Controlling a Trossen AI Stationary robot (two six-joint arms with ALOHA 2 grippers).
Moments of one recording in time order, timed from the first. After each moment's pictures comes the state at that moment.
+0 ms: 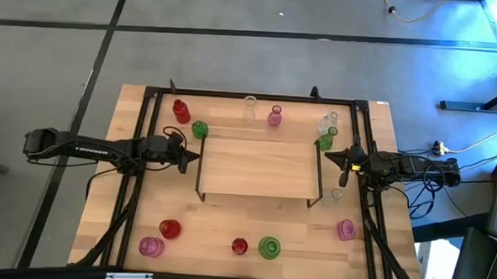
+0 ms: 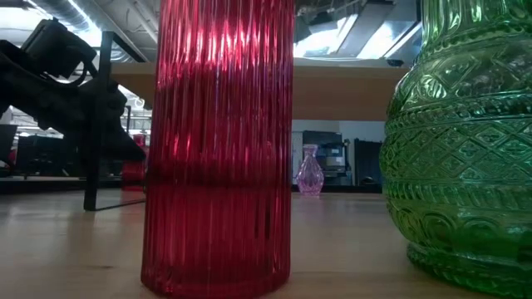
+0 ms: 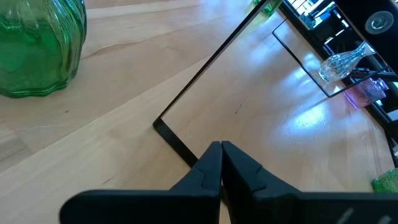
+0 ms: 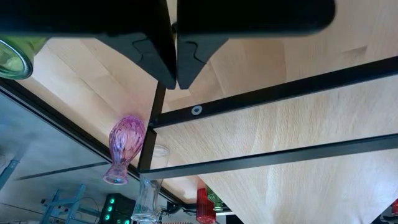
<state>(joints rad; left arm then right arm) 0.16 0.65 0.01 0.17 -0.11 -0.75 0.12 0.00 0.20 -0.56 0.43 0.13</state>
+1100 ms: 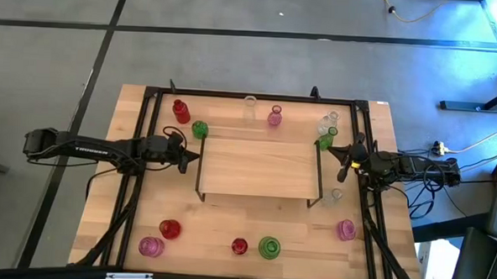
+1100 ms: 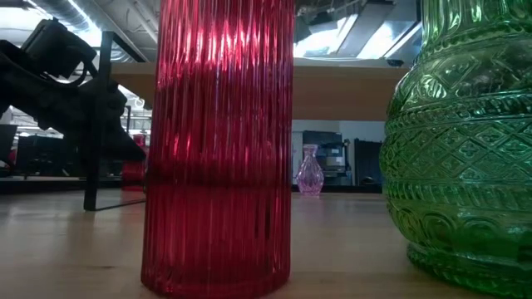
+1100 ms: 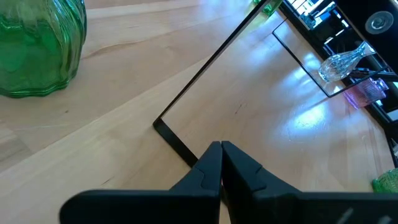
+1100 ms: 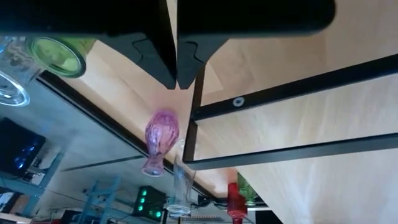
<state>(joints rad) 0.16 0.65 0.01 0.17 -0.11 -0.75 0.12 0.00 0.20 -0.55 0.57 0.10</state>
